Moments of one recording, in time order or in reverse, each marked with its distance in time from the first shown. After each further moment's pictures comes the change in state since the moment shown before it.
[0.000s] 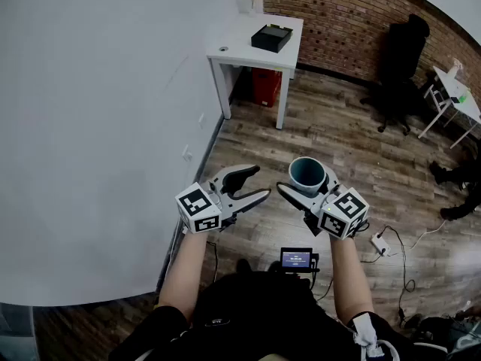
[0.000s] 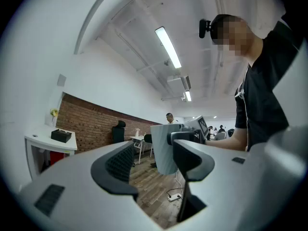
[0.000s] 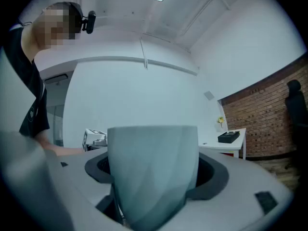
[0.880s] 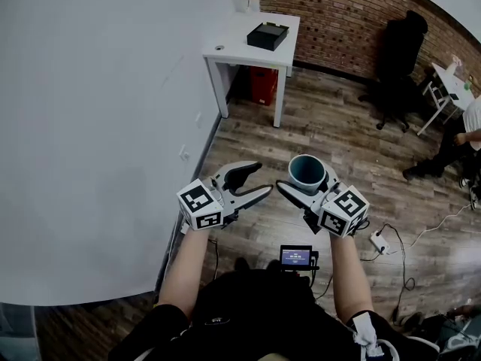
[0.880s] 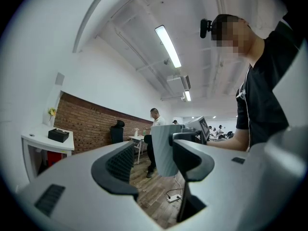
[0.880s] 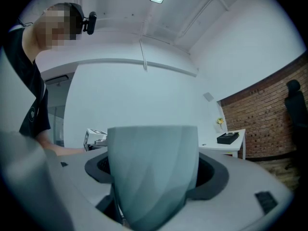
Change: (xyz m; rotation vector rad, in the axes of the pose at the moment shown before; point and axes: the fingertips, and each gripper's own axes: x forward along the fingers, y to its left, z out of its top) left arm 0.024 -0.003 0.001 -0.001 0.003 -0.008; right arm -0.014 -0.011 0.003 -0.001 -0.016 0.007
